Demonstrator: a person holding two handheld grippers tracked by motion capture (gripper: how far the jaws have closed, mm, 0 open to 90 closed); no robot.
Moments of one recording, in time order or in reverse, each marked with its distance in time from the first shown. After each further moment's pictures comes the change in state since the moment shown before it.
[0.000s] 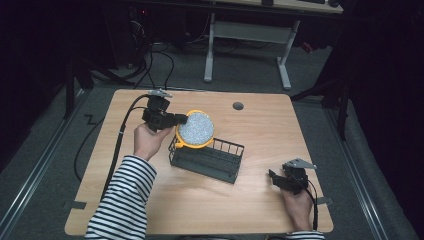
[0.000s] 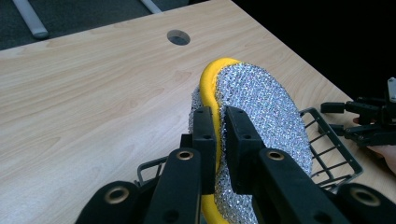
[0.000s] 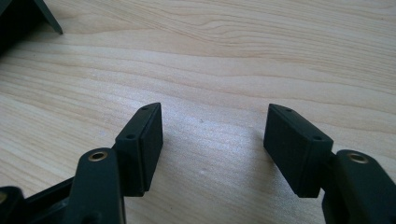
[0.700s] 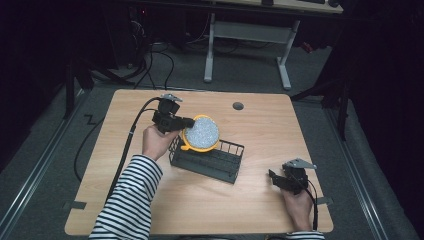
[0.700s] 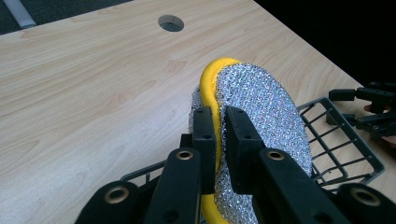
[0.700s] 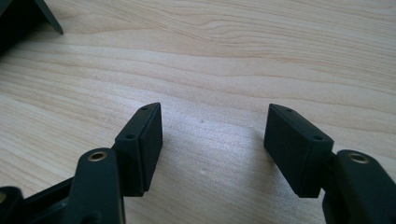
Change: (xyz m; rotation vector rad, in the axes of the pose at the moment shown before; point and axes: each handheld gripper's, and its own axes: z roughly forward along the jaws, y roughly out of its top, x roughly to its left) left arm -0.003 -0.003 0.029 0.050 -0.007 0.038; right arm 0.000 0.000 0.000 0.000 0.001 0.000
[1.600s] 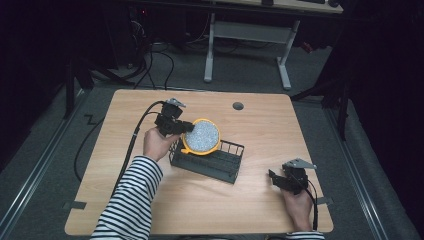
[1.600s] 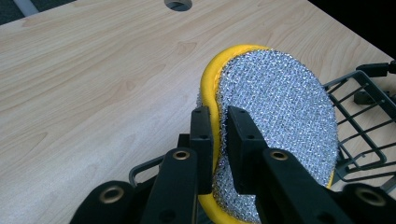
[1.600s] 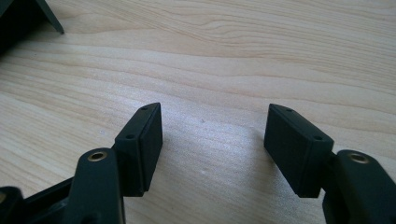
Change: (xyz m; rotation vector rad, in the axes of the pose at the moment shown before) left arm 0.005 -0.010 0.015 0.053 0.036 0.052; right arm 0.000 0.000 0.000 0.000 0.001 -0.002
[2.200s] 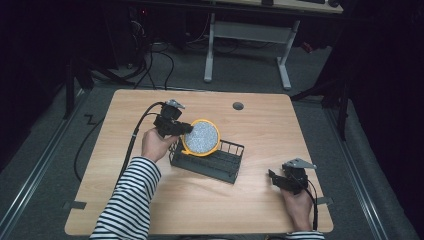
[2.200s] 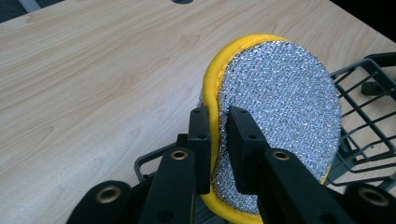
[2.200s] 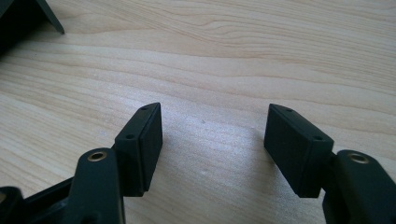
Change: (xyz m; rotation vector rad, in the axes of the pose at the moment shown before) left arm -0.001 -0.002 -0.001 0.028 0.021 0.024; right arm 0.000 0.000 0.000 0.000 0.001 -0.005
